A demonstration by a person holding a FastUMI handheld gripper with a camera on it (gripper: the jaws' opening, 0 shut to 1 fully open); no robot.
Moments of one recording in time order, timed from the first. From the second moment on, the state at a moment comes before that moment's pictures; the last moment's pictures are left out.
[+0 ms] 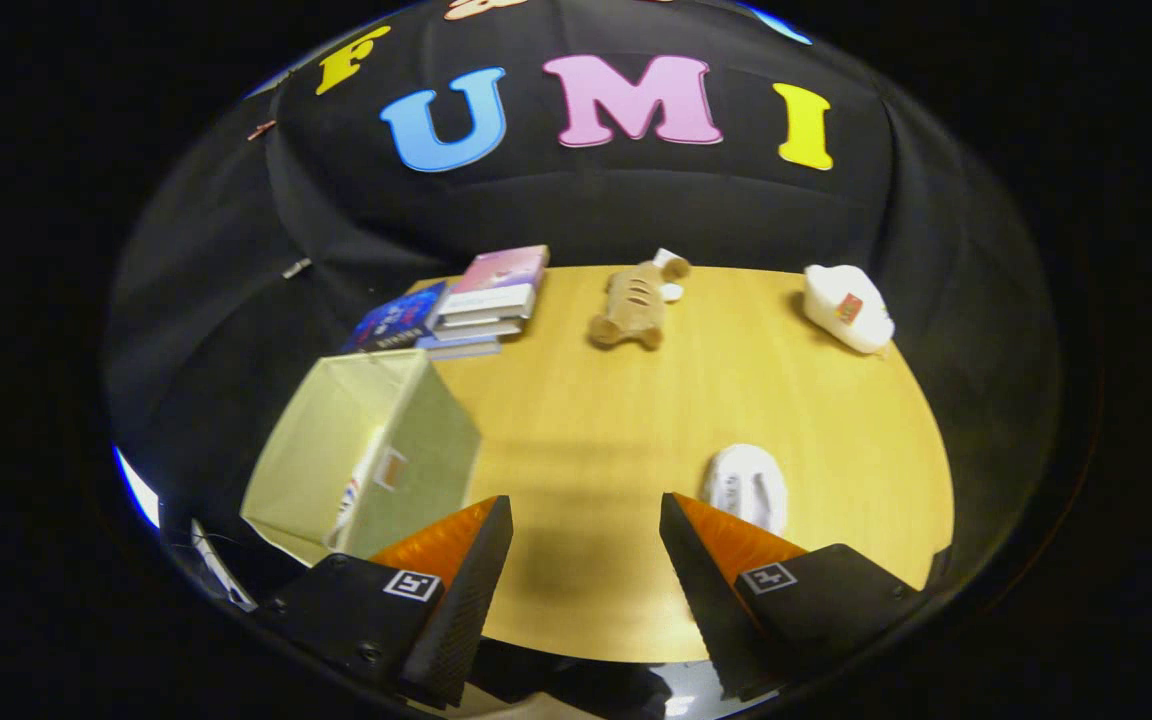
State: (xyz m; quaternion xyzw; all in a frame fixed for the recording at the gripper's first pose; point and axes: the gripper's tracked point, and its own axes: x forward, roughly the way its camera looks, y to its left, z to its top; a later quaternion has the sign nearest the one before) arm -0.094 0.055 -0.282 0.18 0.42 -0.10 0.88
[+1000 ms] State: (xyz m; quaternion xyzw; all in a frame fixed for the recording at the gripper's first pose) arm -0.145 -0.058 -0.443 0.08 0.53 -0.17 0.83
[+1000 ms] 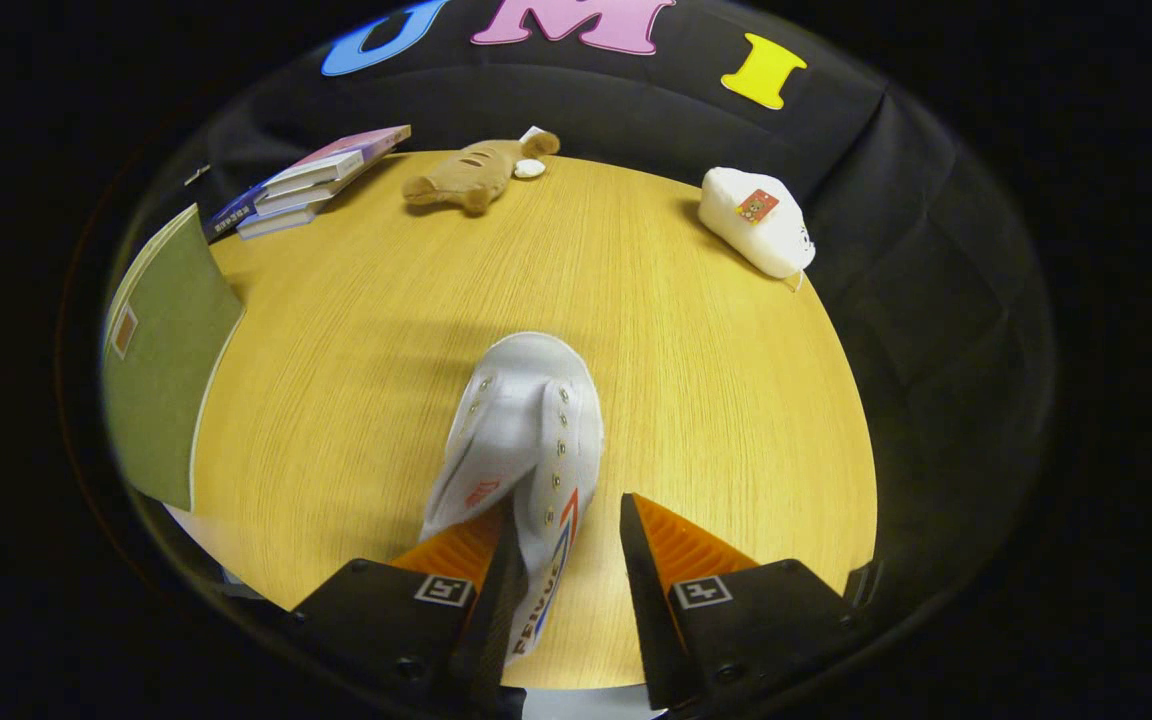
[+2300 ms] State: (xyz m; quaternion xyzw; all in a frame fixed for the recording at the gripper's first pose) arm -0.014 0.096 -0.219 0.26 0.39 -0.11 0.88
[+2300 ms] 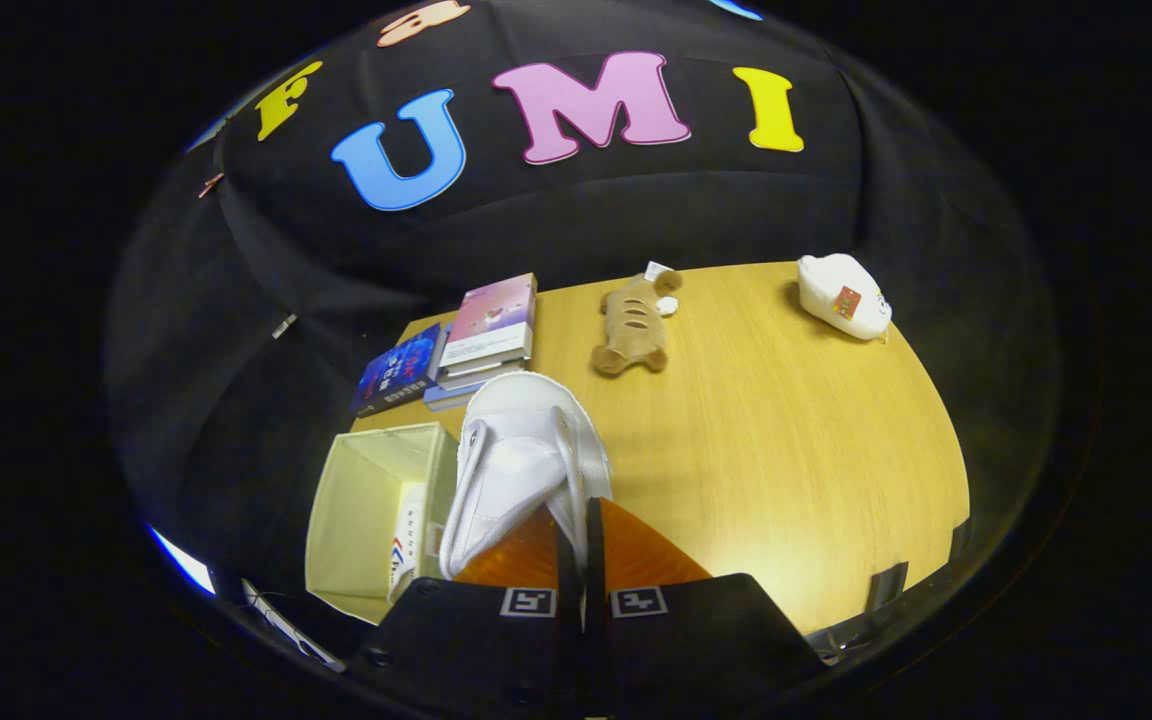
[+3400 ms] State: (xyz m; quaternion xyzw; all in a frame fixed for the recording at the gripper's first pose) arm 0.060 0.256 -0.245 0.18 0.44 -0.08 0.88
